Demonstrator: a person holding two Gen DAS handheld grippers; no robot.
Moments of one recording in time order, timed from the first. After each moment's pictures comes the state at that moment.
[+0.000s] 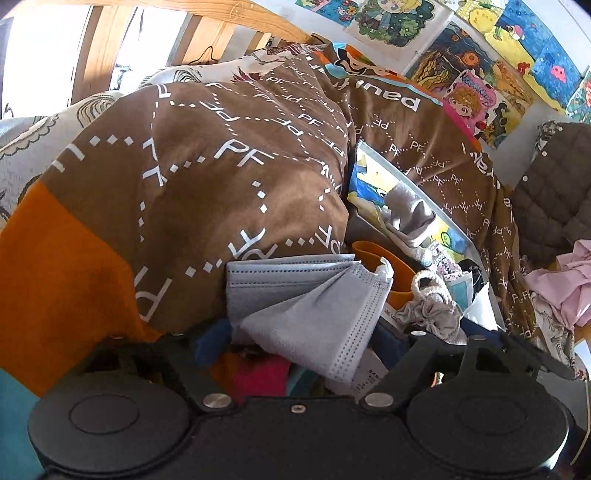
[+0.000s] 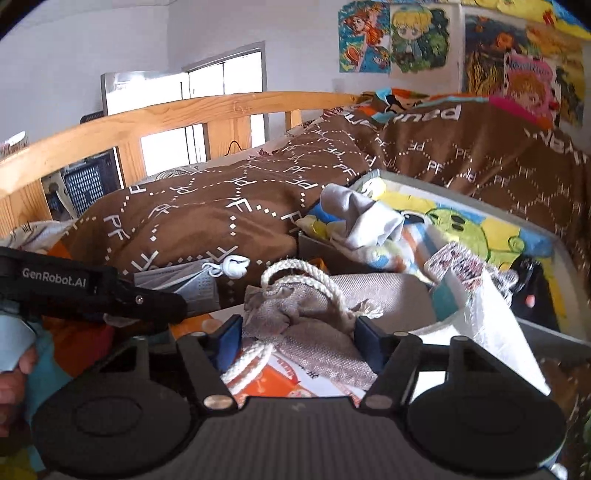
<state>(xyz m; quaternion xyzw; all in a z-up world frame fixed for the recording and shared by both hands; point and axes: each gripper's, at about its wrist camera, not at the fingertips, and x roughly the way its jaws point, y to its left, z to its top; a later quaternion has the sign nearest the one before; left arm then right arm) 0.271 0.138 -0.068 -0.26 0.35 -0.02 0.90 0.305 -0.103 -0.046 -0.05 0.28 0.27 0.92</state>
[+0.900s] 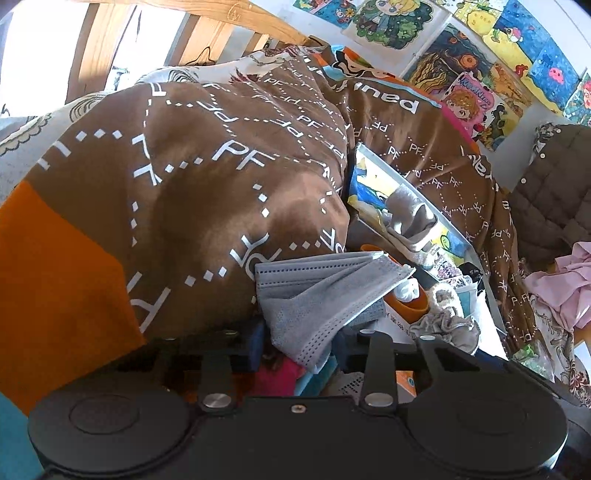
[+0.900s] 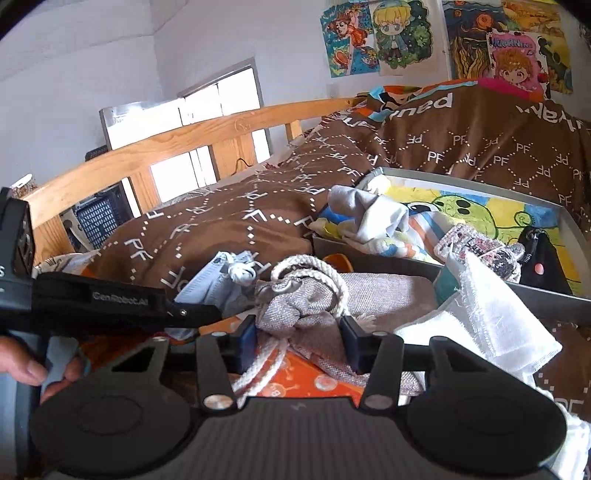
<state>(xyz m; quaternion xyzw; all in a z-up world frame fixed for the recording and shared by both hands) 0.278 0.139 -0.073 -0.25 0.34 -0.02 0.91 0.287 -0.110 -0.041 0.00 0.28 0.29 0.92</state>
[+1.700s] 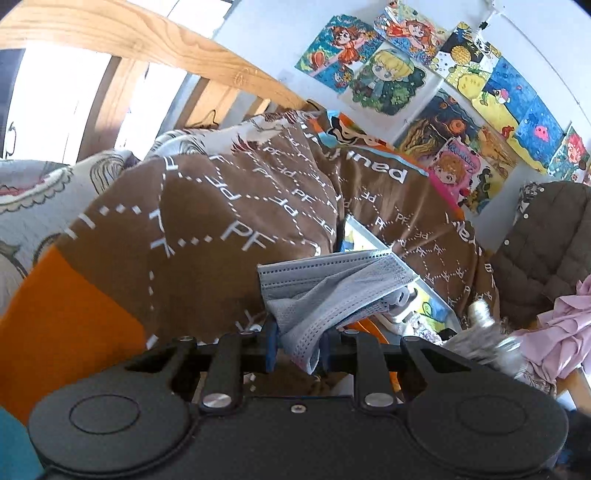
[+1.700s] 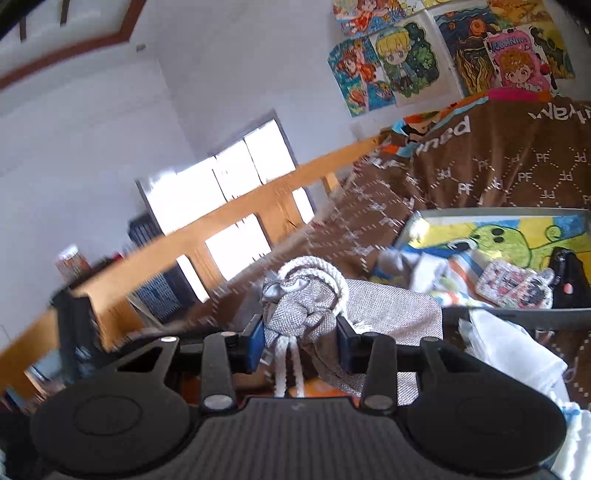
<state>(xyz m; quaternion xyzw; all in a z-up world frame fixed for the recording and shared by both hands) 0.263 0.154 -0.052 -0.28 0.24 -0.01 0.93 0.272 -0.129 0.015 0.13 0.22 0.35 0.90</state>
